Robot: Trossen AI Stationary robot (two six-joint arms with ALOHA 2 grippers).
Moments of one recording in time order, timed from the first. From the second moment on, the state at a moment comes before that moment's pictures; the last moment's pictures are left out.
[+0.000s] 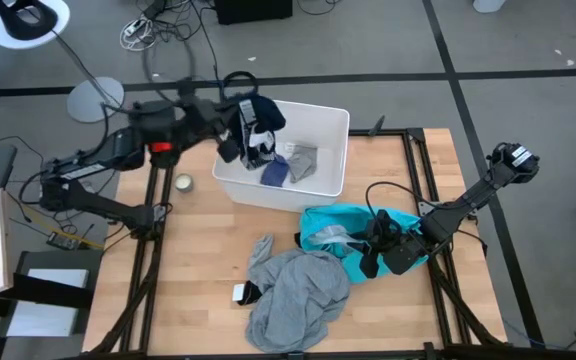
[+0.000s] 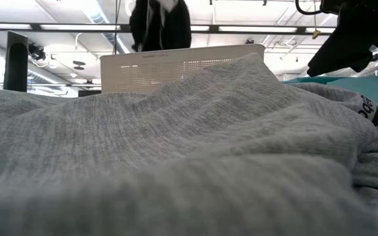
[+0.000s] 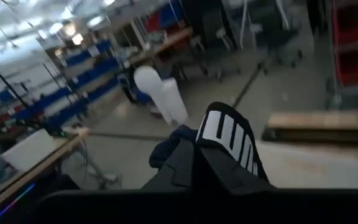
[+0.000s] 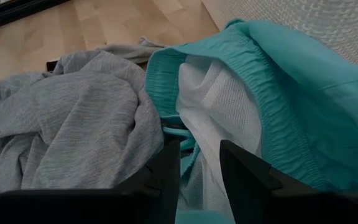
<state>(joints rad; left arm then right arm) 0.16 1.16 1.48 -0.37 -0.55 0.36 0.63 1.14 0.66 -0.38 0.71 0.87</state>
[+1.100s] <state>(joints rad) -0.29 1.11 1.16 -0.75 -0.51 -0.31 0.63 1.14 0.66 -0.36 0.70 0.87</state>
